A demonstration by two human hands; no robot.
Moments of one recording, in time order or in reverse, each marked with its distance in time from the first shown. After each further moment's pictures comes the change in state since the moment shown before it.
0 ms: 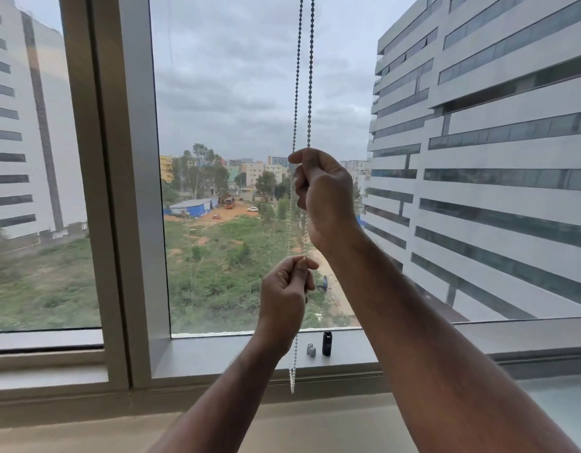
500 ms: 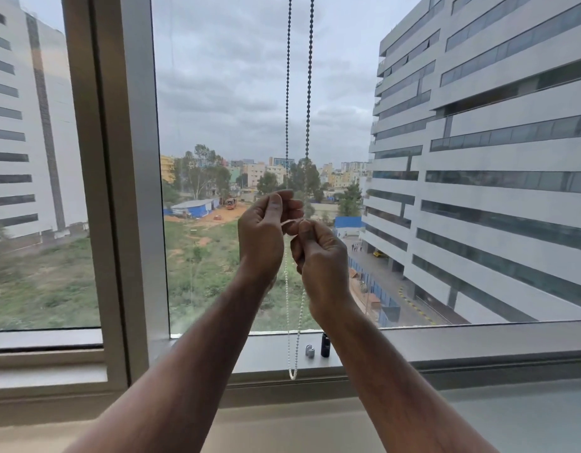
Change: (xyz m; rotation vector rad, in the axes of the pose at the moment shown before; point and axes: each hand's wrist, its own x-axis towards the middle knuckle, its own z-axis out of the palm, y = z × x) left_hand 0.057 0.075 0.003 -0.098 0.117 0.071; right_hand -0.069 0.054 -0.026 -0.093 0.035 0.065
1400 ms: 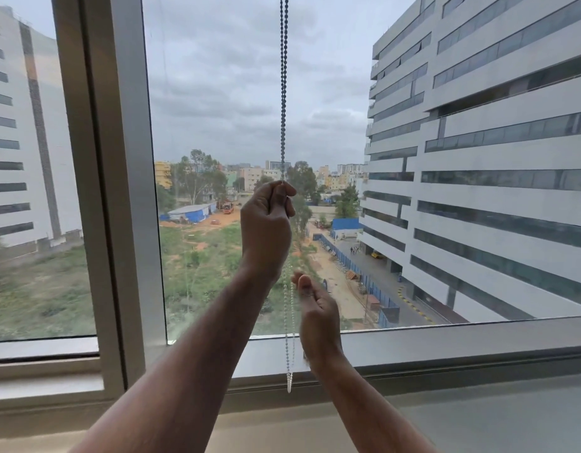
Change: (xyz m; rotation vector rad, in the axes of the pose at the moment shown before) left_hand 0.006 0.008 0.019 0.188 0.014 0.183; right_hand -0.041 0.064 -0.027 -0.142 0.036 0.165
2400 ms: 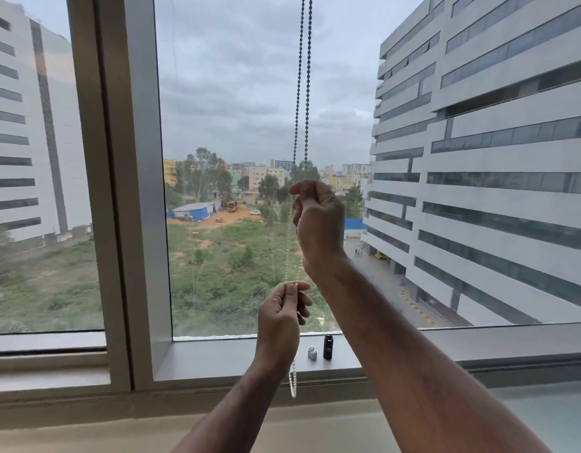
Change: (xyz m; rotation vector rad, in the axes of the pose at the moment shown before) left_hand -0.104 -0.096 -0.031 -0.069 -0.033 -0.358; right_hand 0.066 -0.117 0.039 0.159 0.057 -0.247
